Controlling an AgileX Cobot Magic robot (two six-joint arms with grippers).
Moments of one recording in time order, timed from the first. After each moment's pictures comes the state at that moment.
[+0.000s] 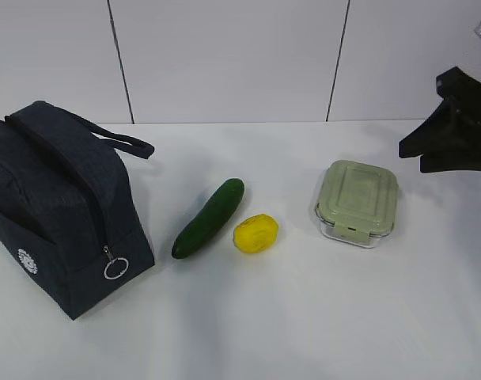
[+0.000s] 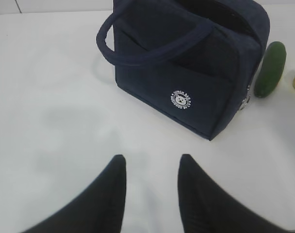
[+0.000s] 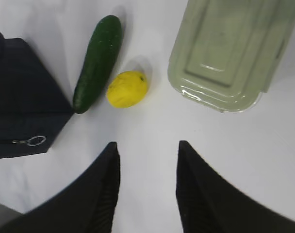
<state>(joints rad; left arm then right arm) 0.03 0.01 -0.51 -0.11 1.11 0.04 -0.10 1.50 -1.08 0.78 0.94 -0.33</state>
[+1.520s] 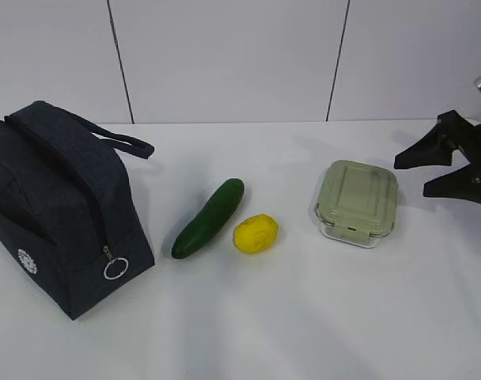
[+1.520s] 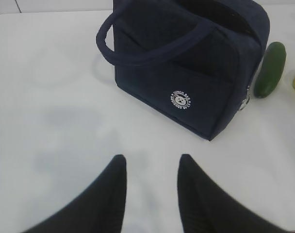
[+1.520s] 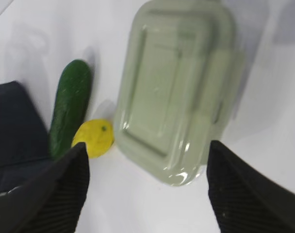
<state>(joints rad) 0.03 0.01 -0.51 -0.11 1.11 0.04 -0.28 1.82 -1.08 1.11 0.90 -0.74</state>
